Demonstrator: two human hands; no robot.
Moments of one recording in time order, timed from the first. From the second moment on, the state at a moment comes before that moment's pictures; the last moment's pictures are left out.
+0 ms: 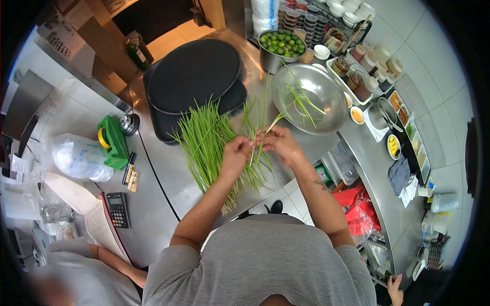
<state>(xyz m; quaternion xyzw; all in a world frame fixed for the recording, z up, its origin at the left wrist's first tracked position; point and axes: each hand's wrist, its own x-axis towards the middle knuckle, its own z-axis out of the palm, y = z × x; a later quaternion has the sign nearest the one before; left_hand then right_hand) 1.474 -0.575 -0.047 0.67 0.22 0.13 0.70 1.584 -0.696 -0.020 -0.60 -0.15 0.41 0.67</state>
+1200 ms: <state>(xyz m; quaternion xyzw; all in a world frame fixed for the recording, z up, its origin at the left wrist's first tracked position) 1.499 -0.580 -0.033 0.76 0.18 0.15 0.61 1.596 -0.696 0.008 -0.66 -0.24 0.32 0.64</state>
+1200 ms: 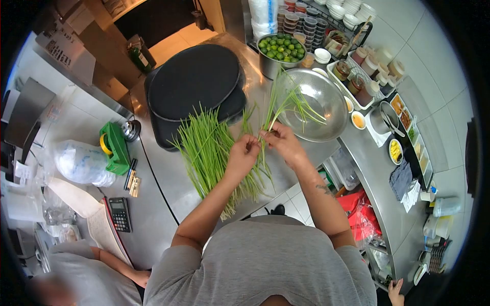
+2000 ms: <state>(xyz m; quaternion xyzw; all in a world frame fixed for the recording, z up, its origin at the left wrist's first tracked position) 1.477 -0.576 -0.003 0.88 0.11 0.30 0.36 1.604 -0.687 0.009 -0.68 -0.21 0.24 0.66</state>
